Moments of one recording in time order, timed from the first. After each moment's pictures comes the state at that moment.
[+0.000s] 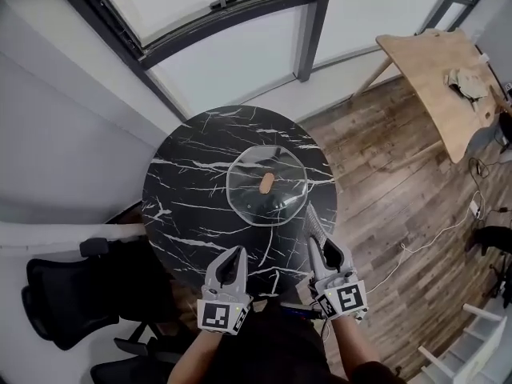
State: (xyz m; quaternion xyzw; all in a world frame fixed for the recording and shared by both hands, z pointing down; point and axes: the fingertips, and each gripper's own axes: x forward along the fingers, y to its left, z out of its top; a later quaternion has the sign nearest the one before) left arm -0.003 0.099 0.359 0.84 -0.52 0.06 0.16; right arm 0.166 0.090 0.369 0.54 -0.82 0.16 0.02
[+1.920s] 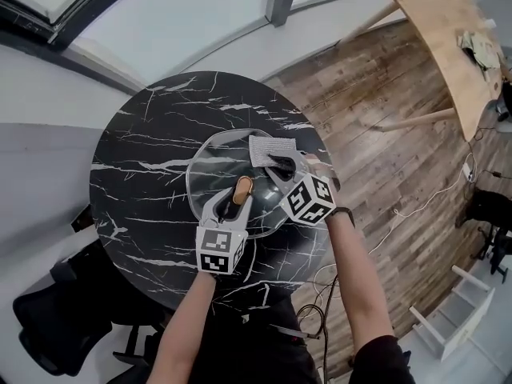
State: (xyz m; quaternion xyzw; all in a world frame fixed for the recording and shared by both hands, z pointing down) left arm 0.063 -0.058 0.632 0.83 -0.39 0.25 0.31; right arm 0.121 -0.115 0.661 0.25 -0.88 0.04 0.41
